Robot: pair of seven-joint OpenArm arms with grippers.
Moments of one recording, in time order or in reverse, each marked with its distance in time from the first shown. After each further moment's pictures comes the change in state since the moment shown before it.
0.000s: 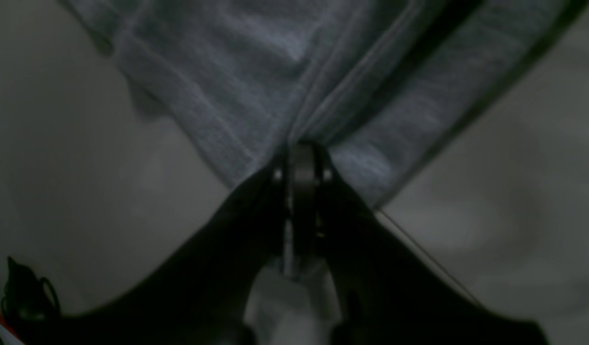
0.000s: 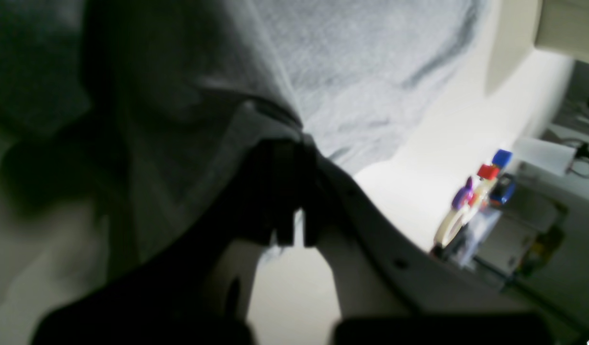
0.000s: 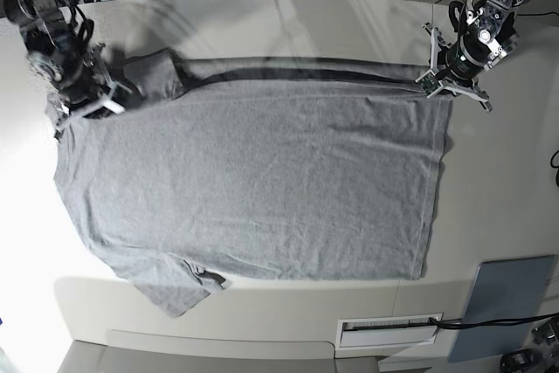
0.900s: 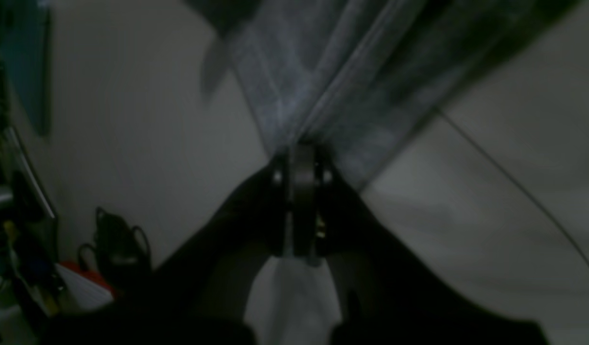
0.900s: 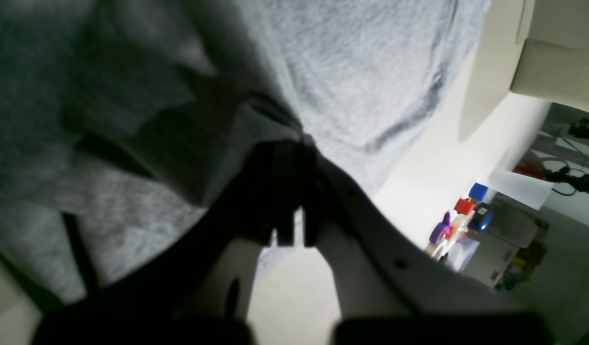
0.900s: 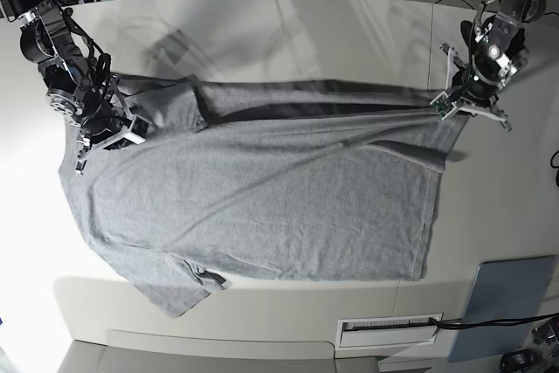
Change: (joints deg) left arm -1.9 -3.8 0.1 5.4 1.2 4.4 10.3; right arm 15.1 -1.9 -12.1 -8.1 0.1 -1.1 -0.2
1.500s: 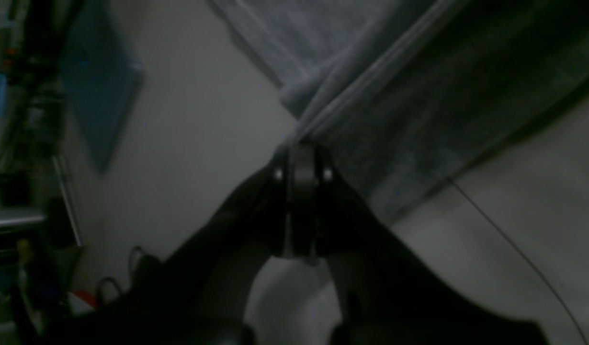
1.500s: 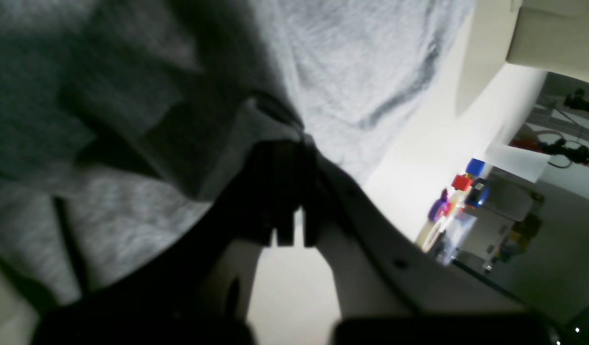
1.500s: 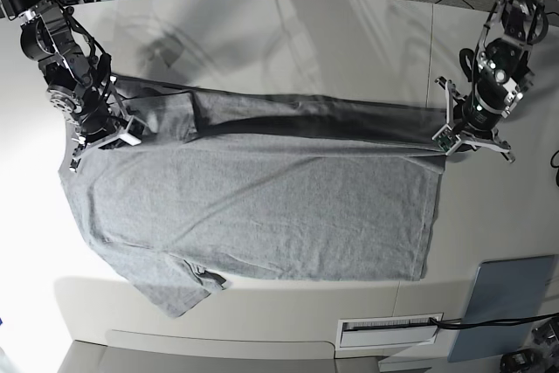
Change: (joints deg) left arm -8.9 0.5 0.1 -2.5 -5.2 -0.4 -3.8; right arm -0.8 0.0 0.0 0.0 0.0 -3.1 -3.0
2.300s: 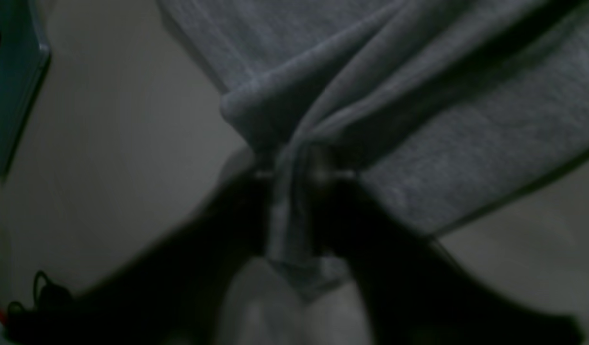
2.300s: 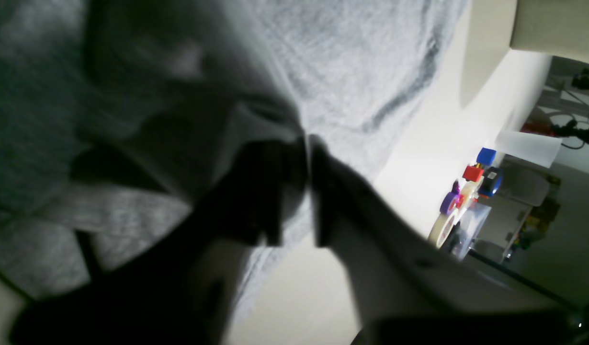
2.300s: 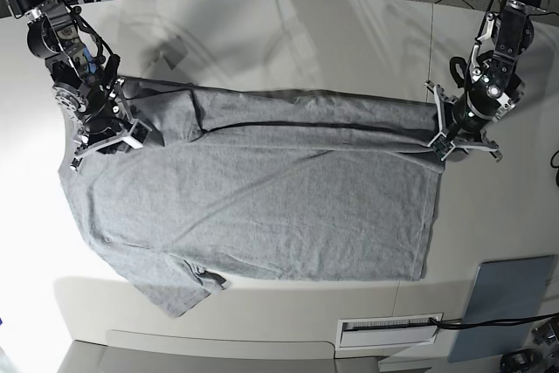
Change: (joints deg) left arm -4.5 5.2 0.0 -10.6 -3.0 -4.0 -4.5; right arm 0.0 -1.9 0.0 0.0 1.5 -3.2 -1.8
